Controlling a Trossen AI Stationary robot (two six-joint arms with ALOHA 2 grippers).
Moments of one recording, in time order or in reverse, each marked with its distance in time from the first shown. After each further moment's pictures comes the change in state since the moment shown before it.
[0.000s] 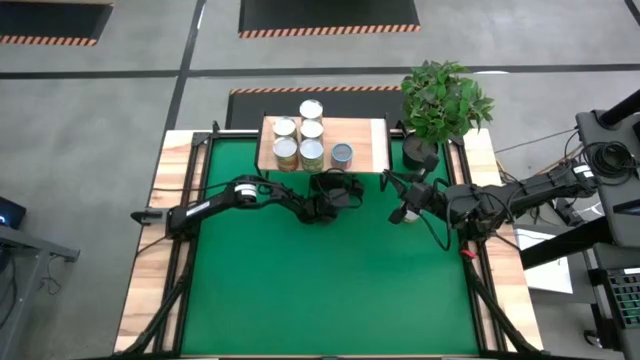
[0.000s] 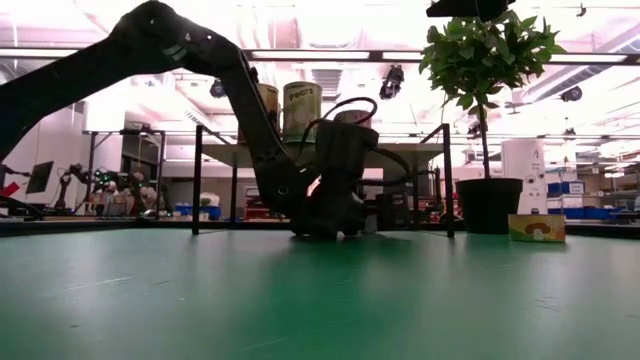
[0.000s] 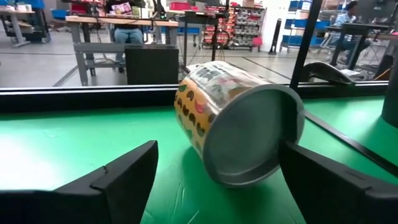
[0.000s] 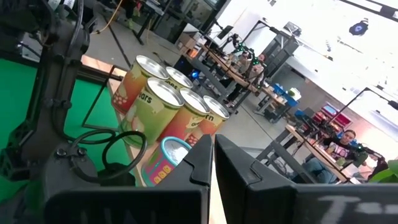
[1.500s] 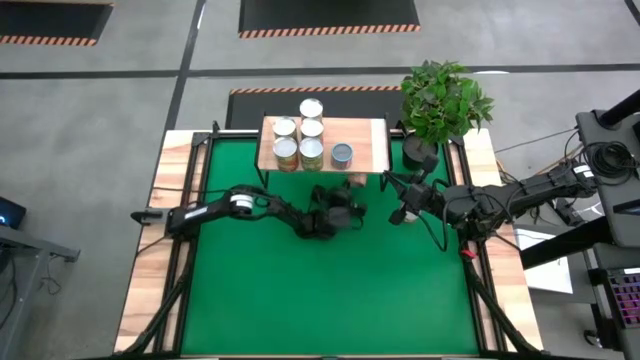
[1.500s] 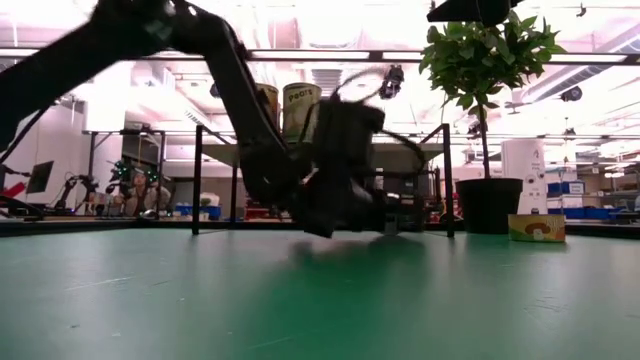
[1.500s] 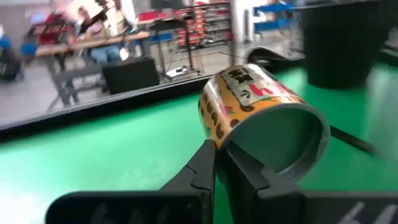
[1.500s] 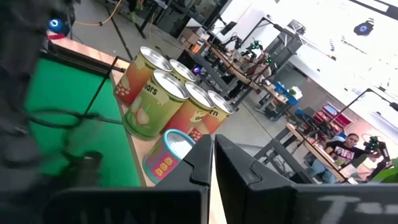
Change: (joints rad) left arm -0.153 -0.056 -0.057 -0.006 -0.028 0.163; right arm 0.000 0.000 -0.002 -0.038 0.000 0.002
